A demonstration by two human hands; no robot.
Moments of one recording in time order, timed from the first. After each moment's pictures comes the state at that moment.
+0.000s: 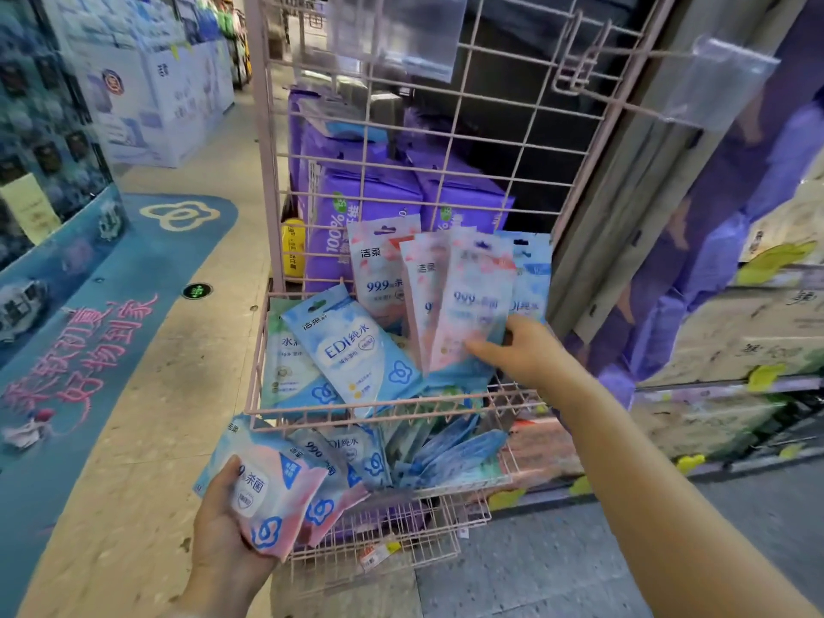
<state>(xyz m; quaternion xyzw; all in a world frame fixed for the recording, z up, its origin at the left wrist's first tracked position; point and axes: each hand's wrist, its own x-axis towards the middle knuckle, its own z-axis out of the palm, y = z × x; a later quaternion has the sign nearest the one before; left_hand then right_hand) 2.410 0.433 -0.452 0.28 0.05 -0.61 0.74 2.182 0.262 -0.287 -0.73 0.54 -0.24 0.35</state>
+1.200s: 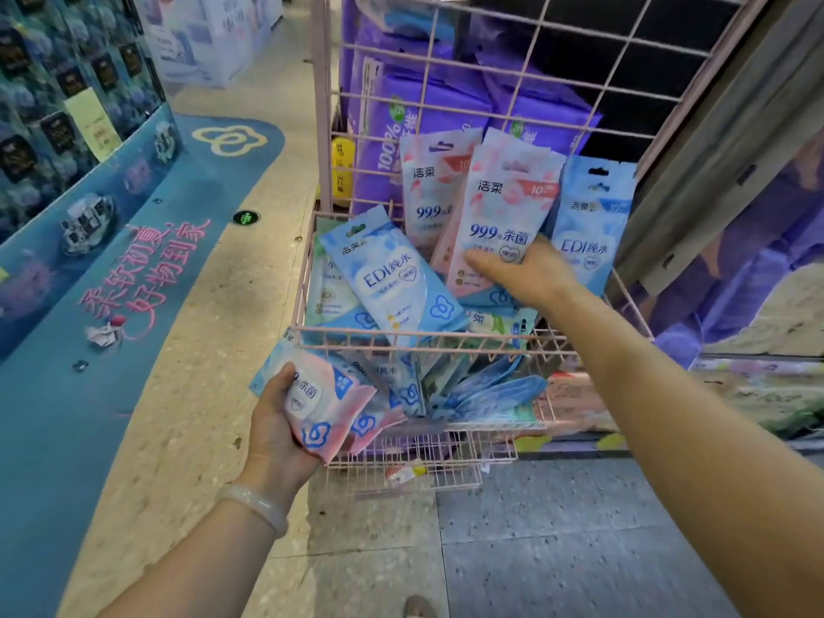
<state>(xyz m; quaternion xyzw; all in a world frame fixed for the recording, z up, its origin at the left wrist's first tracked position) 2.414 0.424 -0.462 0.26 0.00 -0.63 0.73 2.230 0.232 -0.305 -0.73 0.54 -0.25 0.33</state>
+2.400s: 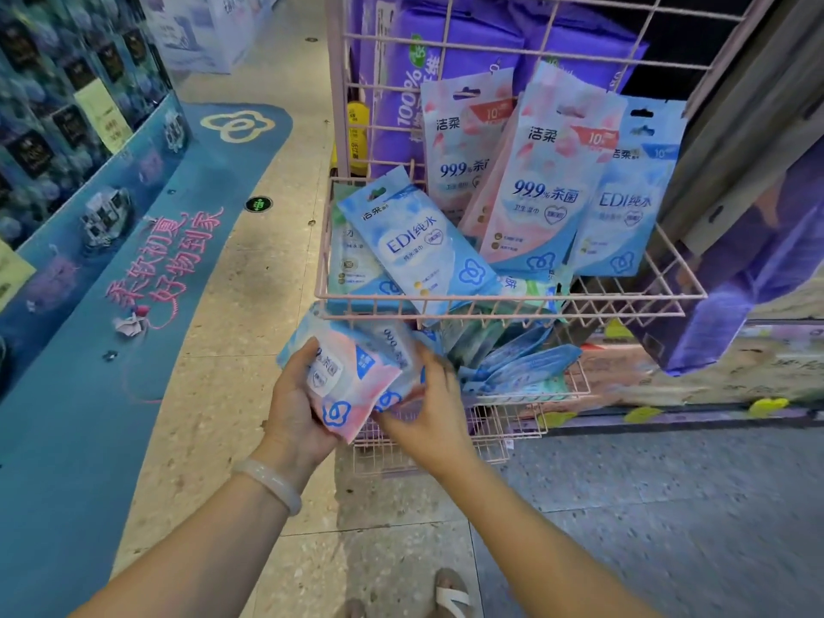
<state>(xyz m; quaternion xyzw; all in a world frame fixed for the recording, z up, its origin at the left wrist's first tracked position) 2.426 0.428 -0.464 0.33 -0.05 -0.62 0.71 2.284 0.384 -0.477 -0.74 0.47 -0.27 0.39</state>
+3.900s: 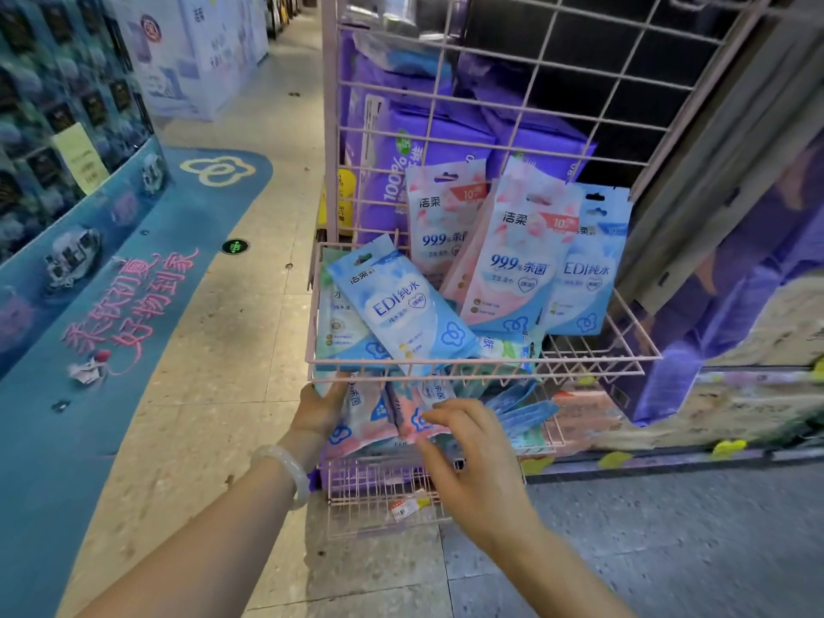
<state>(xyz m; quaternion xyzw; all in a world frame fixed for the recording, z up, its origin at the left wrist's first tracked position) 2.435 0.359 -0.481 0.68 -0.19 -0.45 0.54 2.236 0.387 -0.402 -0.84 0.39 -0.33 0.18</state>
